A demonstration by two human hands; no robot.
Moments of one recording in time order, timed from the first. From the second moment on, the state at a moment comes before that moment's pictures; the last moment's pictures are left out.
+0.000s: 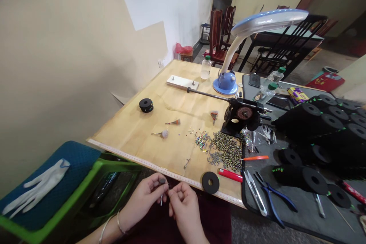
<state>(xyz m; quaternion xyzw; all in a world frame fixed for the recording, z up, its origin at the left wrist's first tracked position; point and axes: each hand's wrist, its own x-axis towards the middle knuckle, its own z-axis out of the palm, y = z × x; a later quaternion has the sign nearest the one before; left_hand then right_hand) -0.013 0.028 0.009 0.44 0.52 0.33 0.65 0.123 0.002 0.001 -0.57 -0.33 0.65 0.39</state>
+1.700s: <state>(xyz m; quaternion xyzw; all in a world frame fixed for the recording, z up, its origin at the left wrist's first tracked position) -0.012 0.025 0.017 0.60 0.53 0.26 0.55 0.128 0.003 -0.011 -0.50 -0.33 0.67 0.45</state>
